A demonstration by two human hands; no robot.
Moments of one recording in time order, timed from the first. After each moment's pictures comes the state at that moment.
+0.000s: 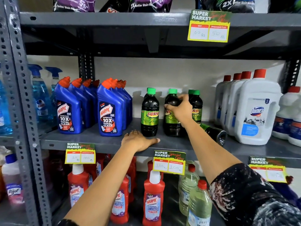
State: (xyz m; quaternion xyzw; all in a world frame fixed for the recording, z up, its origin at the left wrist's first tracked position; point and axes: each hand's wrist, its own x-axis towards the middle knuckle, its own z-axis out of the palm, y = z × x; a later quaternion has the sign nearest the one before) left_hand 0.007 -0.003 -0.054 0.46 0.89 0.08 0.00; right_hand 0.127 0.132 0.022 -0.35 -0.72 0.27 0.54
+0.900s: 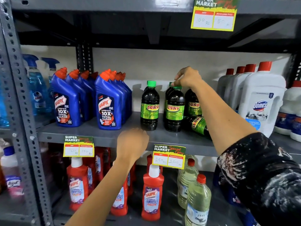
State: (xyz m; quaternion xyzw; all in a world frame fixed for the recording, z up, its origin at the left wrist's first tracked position) left_hand 0.019 -0.029 -0.099 0.45 0.75 0.25 -0.41; right_hand 0.149 0.130 0.119 -0.39 -0.83 0.13 0.37
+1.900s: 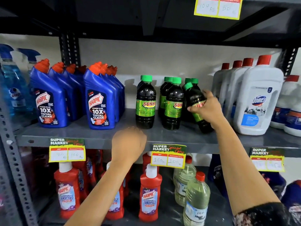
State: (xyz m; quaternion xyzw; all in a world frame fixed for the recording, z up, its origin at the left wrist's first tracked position) left_hand 0.013 -0.026 -0.102 0.47 0.73 0.25 -0.42; right_hand 0.212 0.157 0.003 -0.42 -0.75 0.20 0.46
